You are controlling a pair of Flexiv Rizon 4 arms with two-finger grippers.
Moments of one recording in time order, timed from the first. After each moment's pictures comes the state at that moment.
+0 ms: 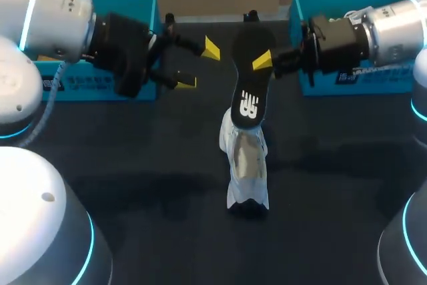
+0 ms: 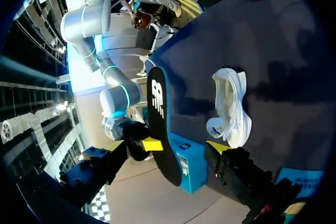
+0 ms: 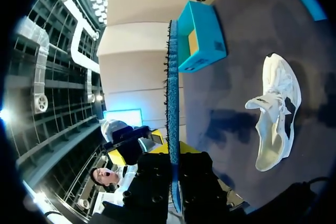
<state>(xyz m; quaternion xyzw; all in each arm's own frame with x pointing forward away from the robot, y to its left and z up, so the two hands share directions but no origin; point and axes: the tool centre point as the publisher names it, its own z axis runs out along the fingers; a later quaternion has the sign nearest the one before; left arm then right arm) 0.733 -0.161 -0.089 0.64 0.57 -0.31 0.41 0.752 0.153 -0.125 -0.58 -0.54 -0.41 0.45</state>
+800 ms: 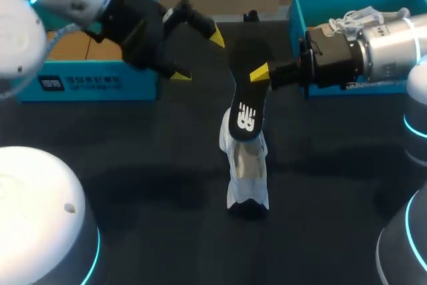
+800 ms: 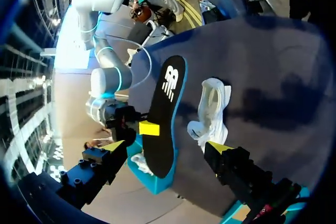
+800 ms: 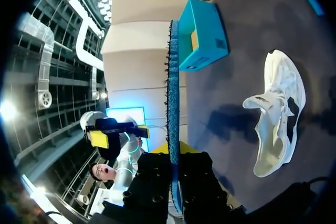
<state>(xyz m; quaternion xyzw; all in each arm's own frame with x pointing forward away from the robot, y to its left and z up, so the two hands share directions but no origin) 0.752 -0.161 -0.088 0.60 0.70 -0.28 0.28 0.745 0.157 -0.145 -0.56 -0.54 -0.42 0.46</state>
